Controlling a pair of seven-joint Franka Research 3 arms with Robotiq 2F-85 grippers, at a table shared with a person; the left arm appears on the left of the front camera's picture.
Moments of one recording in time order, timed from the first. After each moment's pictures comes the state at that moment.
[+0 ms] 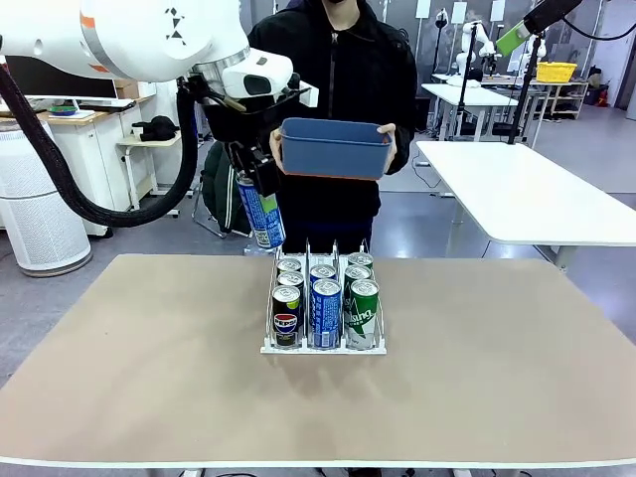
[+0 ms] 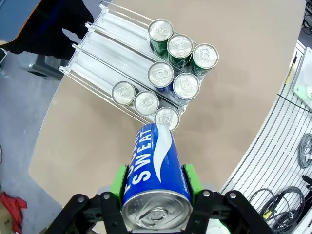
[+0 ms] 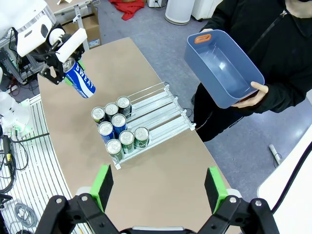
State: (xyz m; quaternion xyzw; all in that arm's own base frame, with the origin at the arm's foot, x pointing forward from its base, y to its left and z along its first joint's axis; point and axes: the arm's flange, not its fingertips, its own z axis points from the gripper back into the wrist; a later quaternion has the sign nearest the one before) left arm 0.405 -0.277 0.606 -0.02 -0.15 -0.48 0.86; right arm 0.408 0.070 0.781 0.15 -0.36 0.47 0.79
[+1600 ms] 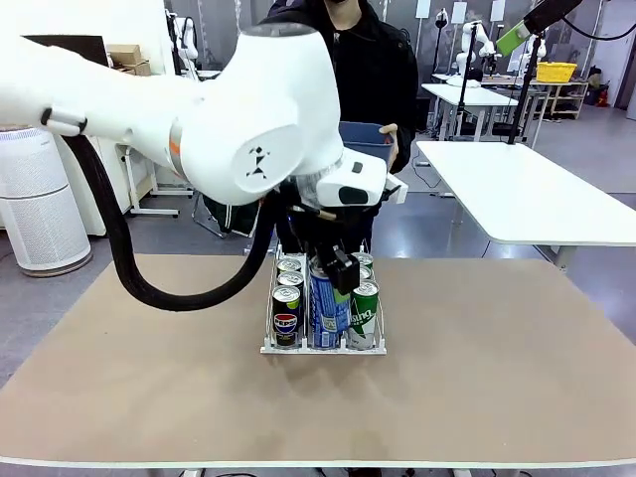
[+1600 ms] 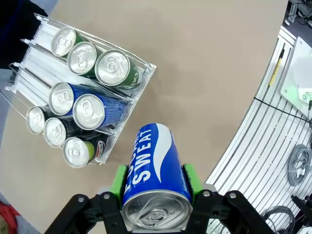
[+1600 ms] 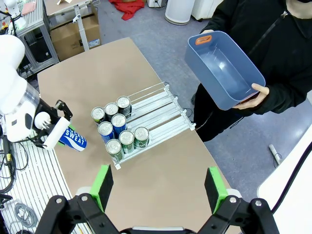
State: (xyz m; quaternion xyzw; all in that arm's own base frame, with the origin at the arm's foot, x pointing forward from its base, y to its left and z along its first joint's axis) left arm 0.313 -0.389 0.504 -0.02 -0.14 -0.50 0.85; right arm 0.408 0.070 0.782 0.15 -0.36 0.47 0.79
